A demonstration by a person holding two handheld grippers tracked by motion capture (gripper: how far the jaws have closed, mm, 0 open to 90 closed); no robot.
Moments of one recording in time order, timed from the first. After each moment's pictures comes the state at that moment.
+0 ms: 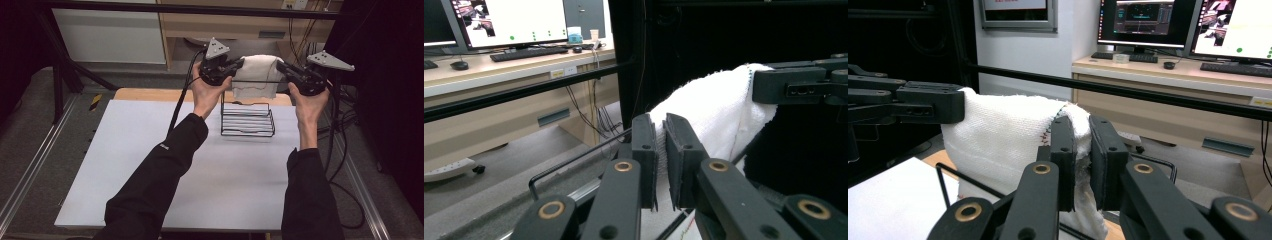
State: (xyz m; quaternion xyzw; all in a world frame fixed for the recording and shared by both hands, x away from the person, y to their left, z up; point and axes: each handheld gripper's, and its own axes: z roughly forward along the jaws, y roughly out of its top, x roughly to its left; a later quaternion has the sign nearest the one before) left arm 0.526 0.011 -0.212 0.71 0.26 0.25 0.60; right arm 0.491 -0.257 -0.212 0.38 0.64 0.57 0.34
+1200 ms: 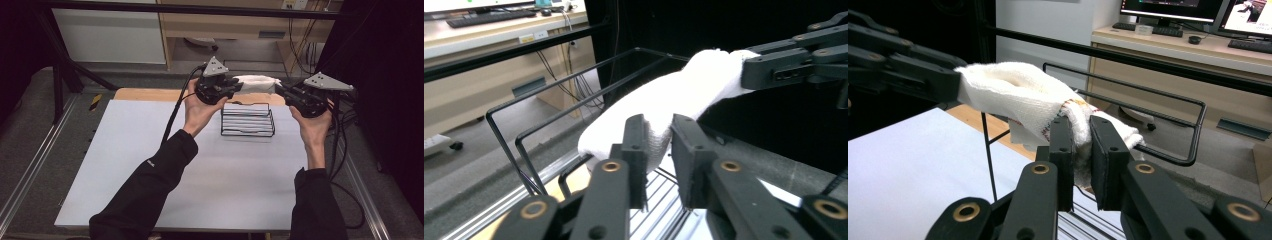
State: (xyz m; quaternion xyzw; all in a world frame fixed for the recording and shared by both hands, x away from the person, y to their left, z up) left arm 0.491 0.023 -0.228 0.77 0.24 0.20 0.56; right arm 0.453 -0.259 -0.240 0.36 0.69 0.54 0.32
